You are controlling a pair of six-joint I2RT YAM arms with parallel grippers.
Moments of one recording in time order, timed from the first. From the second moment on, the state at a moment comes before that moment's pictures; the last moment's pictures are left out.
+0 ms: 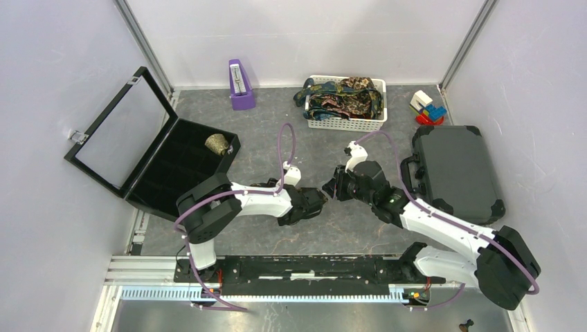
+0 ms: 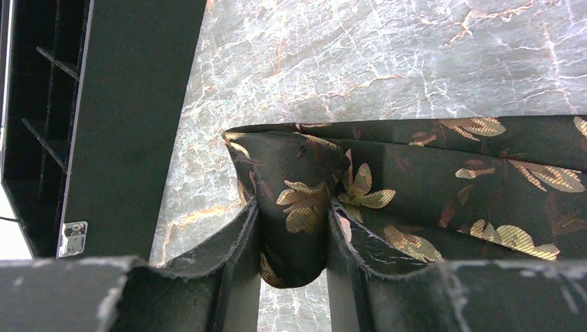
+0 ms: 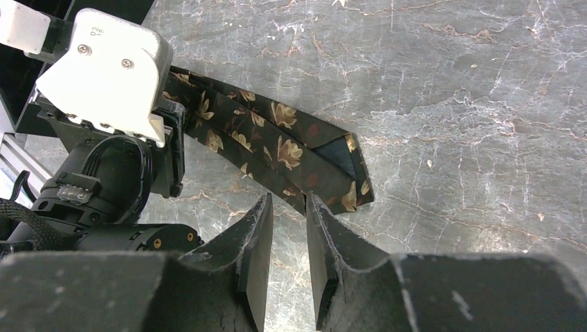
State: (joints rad) left arm -1.09 1.82 0.99 -0.82 -1.04 -0.91; right arm 0.74 1.10 0.56 0.02 0.00 0.57
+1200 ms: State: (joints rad) left arm -1.09 1.70 1.06 -0.70 -0.84 -0.82; right arm 0.73 1.07 0.60 -0.02 0.00 0.57
